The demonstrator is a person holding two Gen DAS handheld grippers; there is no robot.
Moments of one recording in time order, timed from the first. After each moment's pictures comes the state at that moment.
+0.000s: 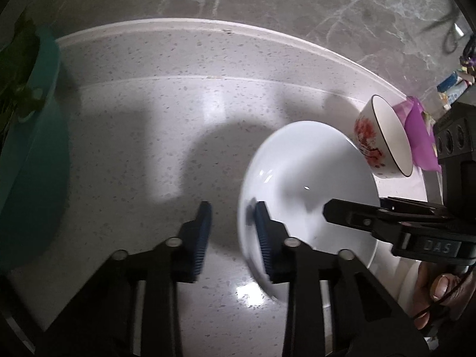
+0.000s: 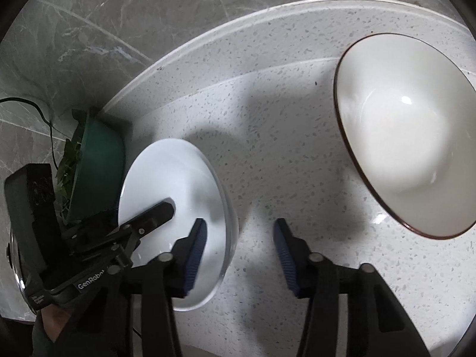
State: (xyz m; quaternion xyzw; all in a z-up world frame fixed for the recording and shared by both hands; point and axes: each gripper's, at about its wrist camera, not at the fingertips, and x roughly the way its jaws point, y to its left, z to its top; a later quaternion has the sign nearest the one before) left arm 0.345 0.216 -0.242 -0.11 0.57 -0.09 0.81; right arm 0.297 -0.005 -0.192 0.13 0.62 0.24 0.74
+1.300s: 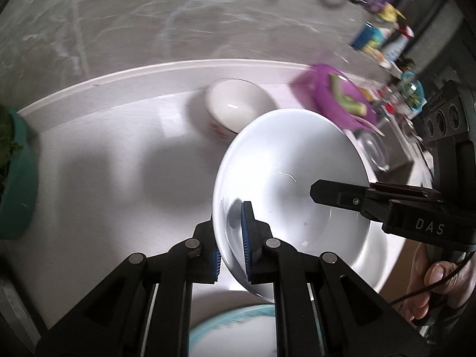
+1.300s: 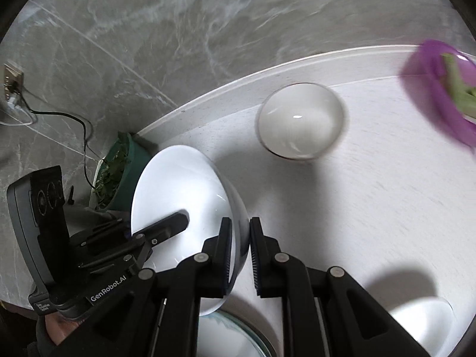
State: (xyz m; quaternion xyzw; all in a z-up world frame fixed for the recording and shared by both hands) left arm 0.250 0.073 -0.118 -0.06 0.53 -0.21 0.82; right arm 0.197 -0.115 -0.086 0.17 0.55 0.20 0.79
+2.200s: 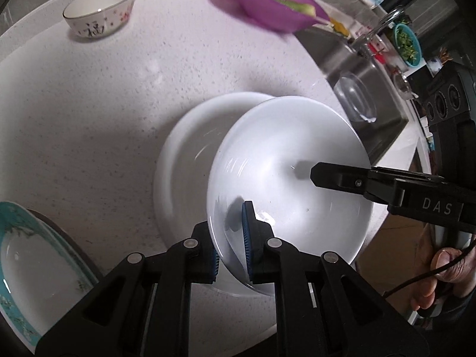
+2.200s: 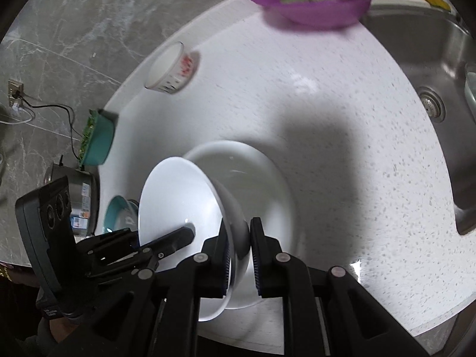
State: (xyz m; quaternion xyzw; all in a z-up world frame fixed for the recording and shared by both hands) left arm 0.101 -0.152 -0.199 -0.05 0.61 -0.20 0.77; right arm 0.083 -0.320 -0.163 0.20 0.60 0.19 0.75
